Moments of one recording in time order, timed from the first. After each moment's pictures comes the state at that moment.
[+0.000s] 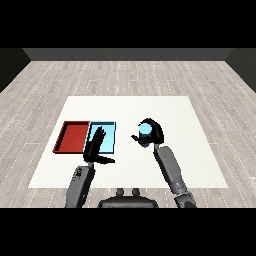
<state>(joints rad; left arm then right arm) -0.07 0.00 -0.14 -1.56 0.19 -0.08 -0.15 -0.44 -0.01 0.11 -1.28 -0.08 -0.15 -0.20</state>
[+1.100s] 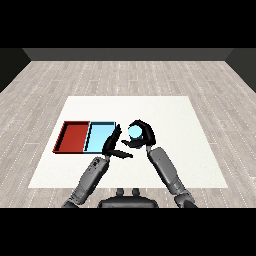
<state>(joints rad) -0.31 0.00 -0.37 -1.28 0.23 0.17 -0.17 -0.46 0.00 0.28 -1.35 -0.09 -0.22 -0.16</state>
